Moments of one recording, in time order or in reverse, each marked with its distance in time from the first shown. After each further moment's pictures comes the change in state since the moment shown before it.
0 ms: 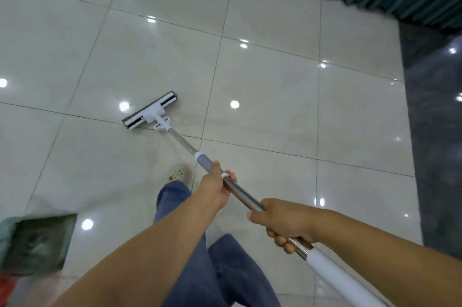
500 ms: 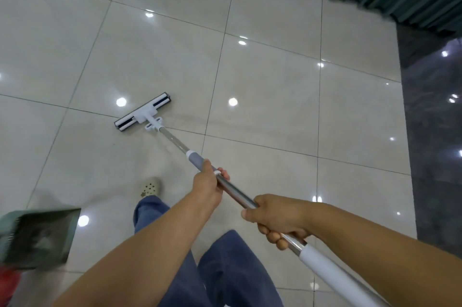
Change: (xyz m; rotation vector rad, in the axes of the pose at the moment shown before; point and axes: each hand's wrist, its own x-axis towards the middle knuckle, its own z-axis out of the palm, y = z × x) left_hand -0.007 0.028 -0.046 -0.102 0.060 0.066; right_hand 0.001 -0.038 0.043 0.015 -0.051 -0.030
